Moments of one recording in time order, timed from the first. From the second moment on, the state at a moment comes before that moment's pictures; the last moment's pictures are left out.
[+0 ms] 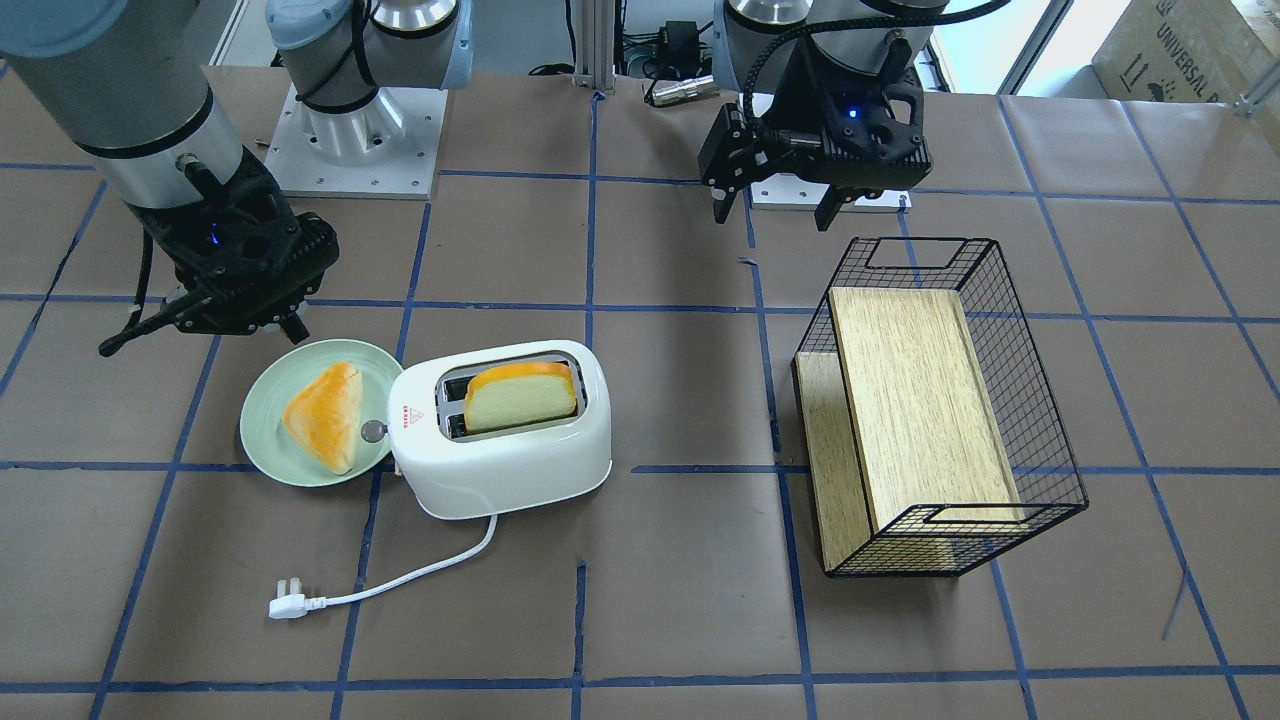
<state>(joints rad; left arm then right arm) -1.68 -1.54 -1.56 -1.59 1.45 -0.16 1.57 -1.44 1.49 -1.63 -1.55 -0.87</state>
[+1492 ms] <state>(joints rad) -1.68 -1.54 -1.56 -1.59 1.45 -0.16 1.57 -1.29 1.70 -2.00 -1.51 -1.62</state>
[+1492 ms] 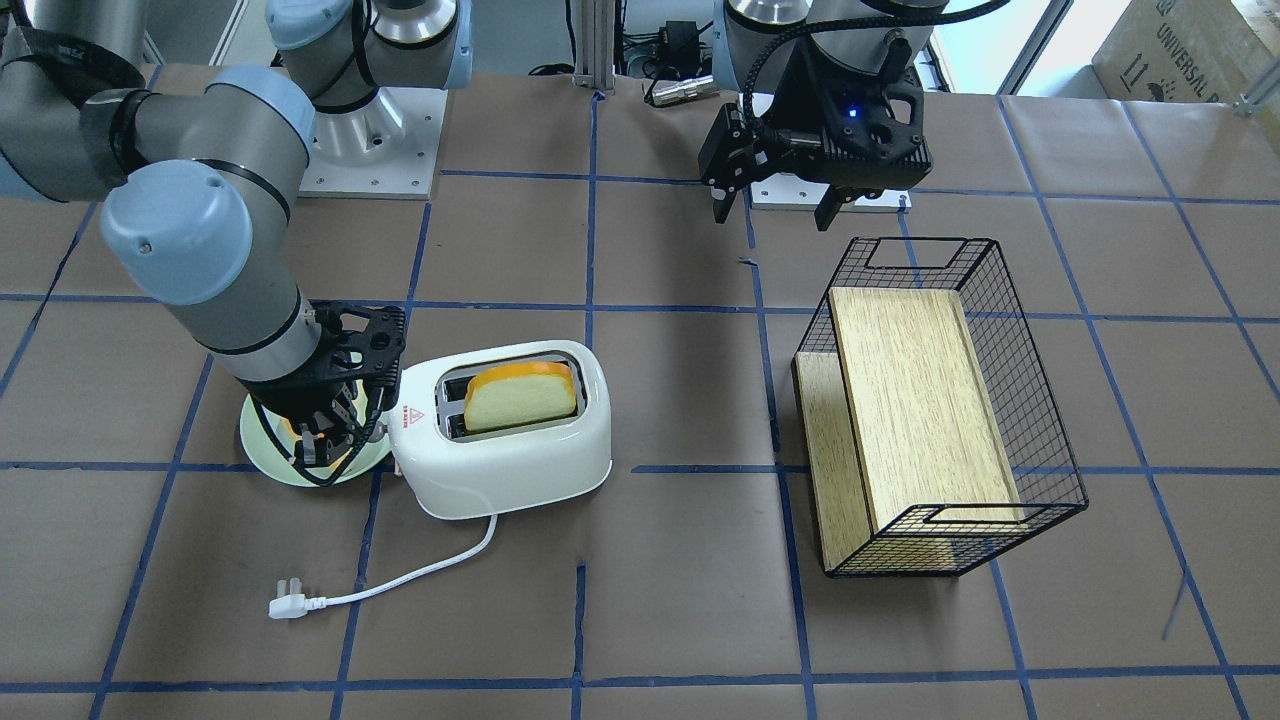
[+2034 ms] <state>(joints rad) -1.68 -1.54 -1.56 -1.59 1.45 -0.16 1.57 -1.28 1.79 -2.09 -1.50 -1.63</state>
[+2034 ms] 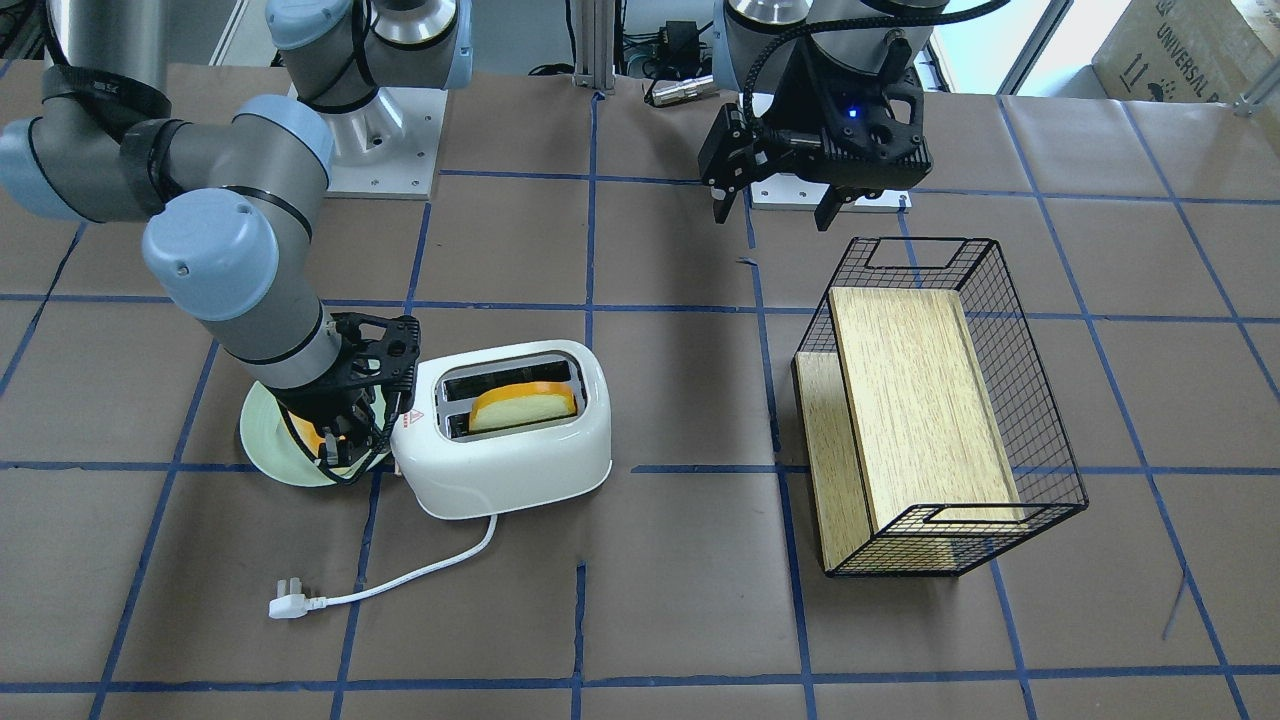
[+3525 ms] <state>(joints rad) -1.68 -1.54 -1.56 -1.59 1.45 -0.16 1.57 -1.25 1.81 -2.14 -1.49 -1.62</state>
